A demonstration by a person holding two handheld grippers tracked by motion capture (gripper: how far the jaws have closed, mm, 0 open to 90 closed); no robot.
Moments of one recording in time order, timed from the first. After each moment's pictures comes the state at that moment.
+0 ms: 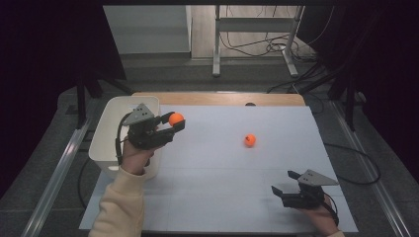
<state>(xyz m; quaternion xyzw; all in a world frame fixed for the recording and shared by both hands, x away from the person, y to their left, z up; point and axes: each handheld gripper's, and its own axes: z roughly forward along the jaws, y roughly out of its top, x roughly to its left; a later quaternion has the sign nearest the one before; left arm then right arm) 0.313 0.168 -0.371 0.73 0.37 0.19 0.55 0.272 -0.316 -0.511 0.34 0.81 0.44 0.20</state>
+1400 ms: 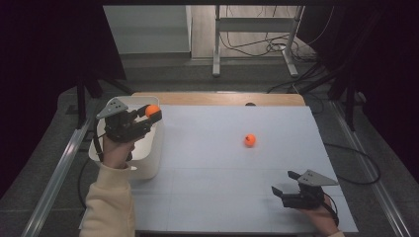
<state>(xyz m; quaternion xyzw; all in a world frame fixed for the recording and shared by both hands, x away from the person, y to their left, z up) 0.321 0.220 -0.372 0.68 0.42 0.21 0.55 0.272 -0.316 -0.512 0.35 0.81 0.44 0.20</state>
